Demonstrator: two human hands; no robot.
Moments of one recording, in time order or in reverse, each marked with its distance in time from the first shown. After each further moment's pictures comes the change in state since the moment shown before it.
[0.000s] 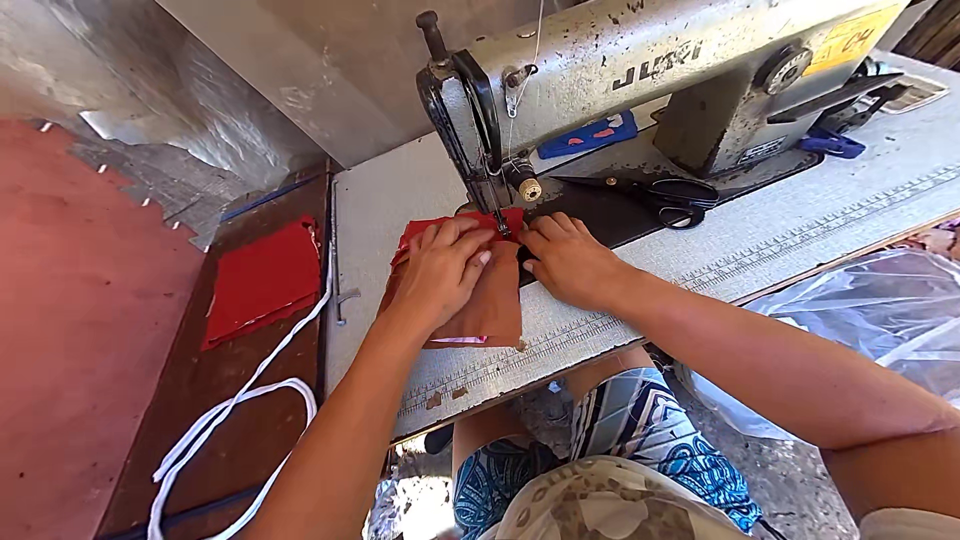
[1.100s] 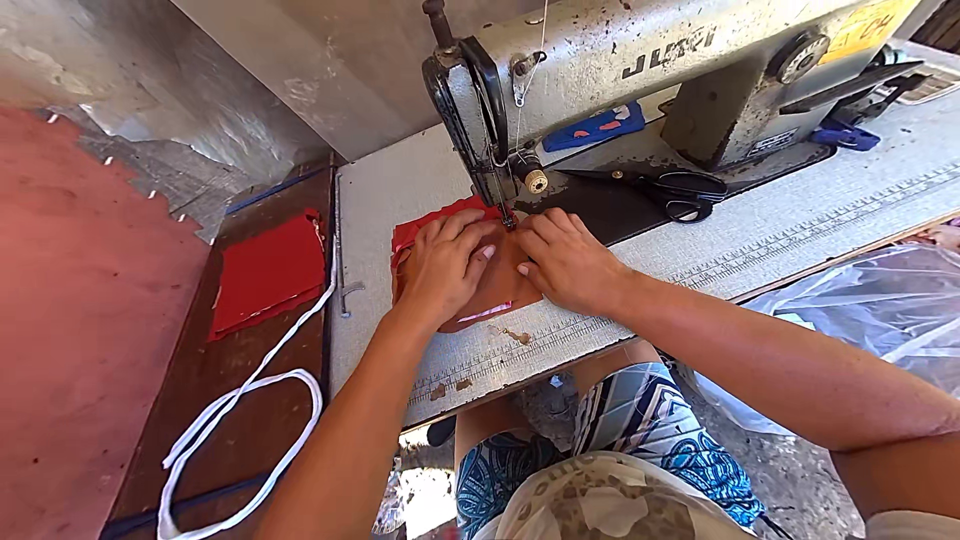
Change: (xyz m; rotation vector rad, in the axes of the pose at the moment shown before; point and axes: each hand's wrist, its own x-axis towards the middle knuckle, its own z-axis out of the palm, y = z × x) left_hand -0.002 -0.002 0.006 -0.056 0.021 0.002; right_hand -0.004 -0.007 0.011 -0.050 0.133 -0.125
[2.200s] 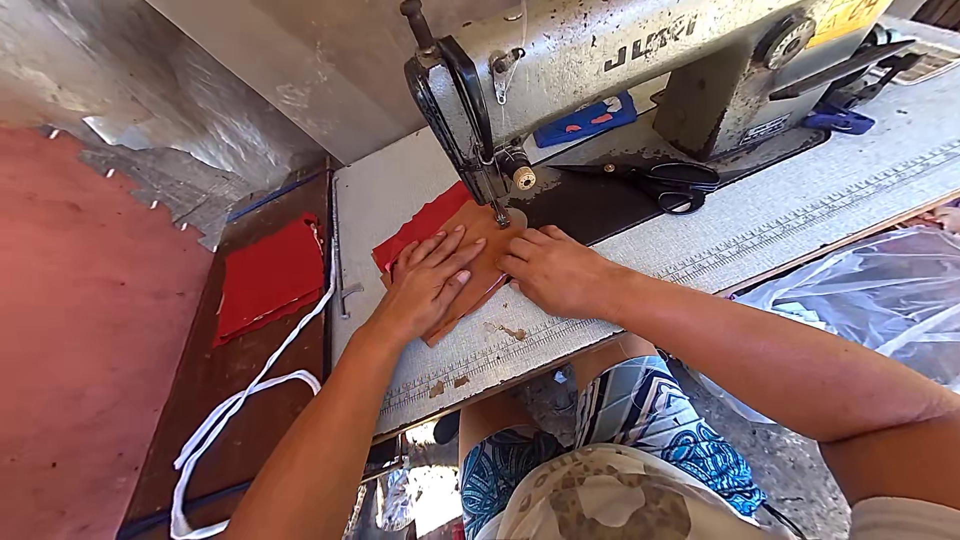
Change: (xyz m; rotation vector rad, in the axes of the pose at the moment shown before) left_hand -0.034 -0.036 0.005 0.031 -0.138 0.043; right_hand -0.002 -0.006 0.000 0.009 -0.160 -0.161
